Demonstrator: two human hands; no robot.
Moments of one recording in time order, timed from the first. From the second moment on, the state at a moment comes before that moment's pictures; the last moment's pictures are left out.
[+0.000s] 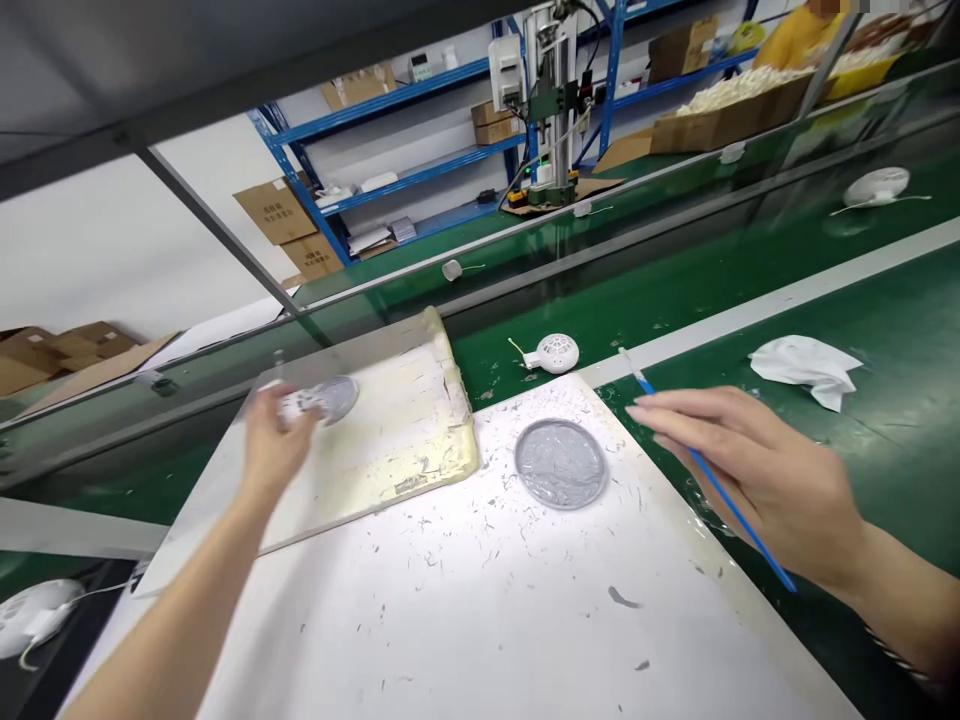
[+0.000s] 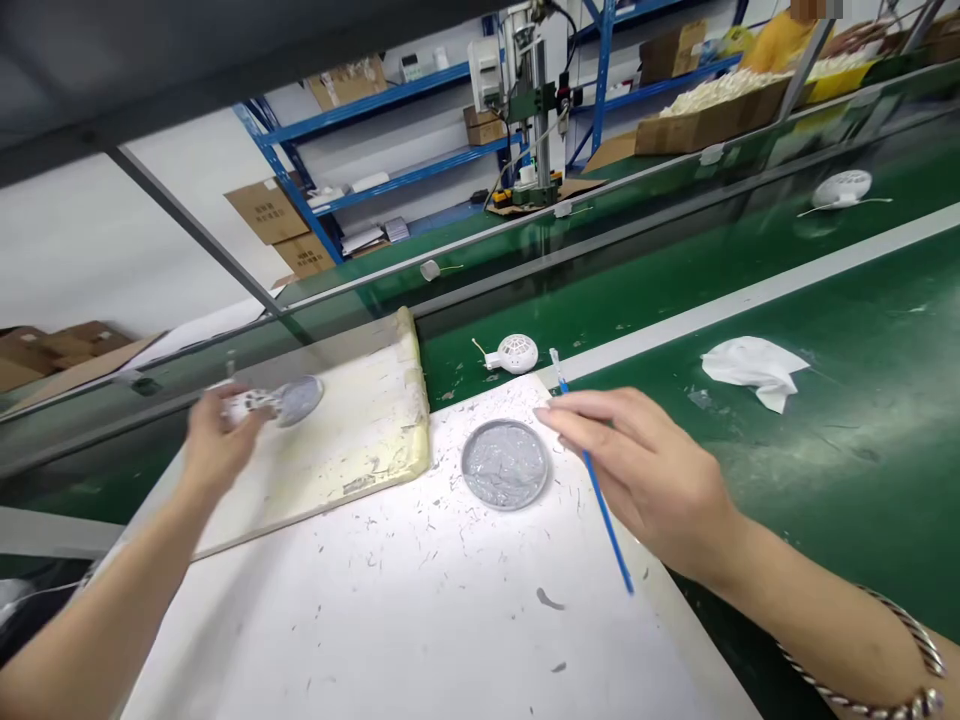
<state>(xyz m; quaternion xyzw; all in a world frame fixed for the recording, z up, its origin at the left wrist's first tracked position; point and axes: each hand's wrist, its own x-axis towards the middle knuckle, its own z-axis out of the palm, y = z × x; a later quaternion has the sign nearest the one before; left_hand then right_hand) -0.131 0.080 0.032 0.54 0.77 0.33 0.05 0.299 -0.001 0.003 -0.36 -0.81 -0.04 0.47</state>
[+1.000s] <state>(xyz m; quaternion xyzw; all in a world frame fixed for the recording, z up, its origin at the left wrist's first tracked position) 0.095 0.199 0.001 0.64 0.67 0.20 0.32 0.297 0.007 -0.014 -0.42 -0.78 0.25 0.39</state>
